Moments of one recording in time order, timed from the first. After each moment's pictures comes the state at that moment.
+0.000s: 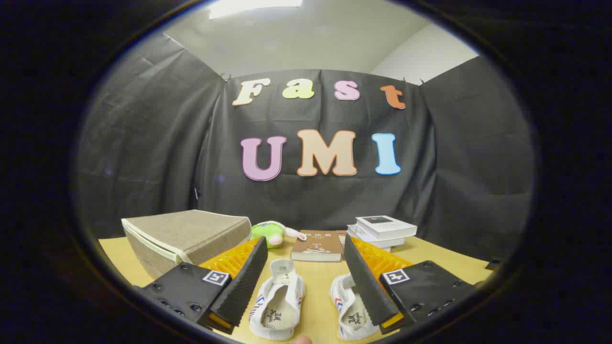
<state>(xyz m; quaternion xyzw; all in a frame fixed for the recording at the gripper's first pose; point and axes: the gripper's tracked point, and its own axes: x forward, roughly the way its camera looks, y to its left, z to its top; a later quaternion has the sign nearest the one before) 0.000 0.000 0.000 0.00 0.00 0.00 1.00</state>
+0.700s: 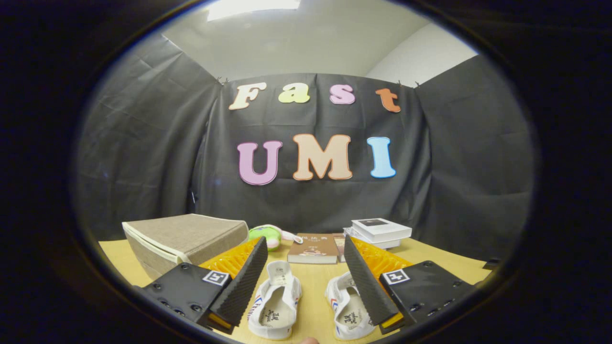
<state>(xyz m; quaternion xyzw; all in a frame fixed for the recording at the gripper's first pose) -0.009 -0.002 0.011 0.01 -0.01 -0.01 1.00</state>
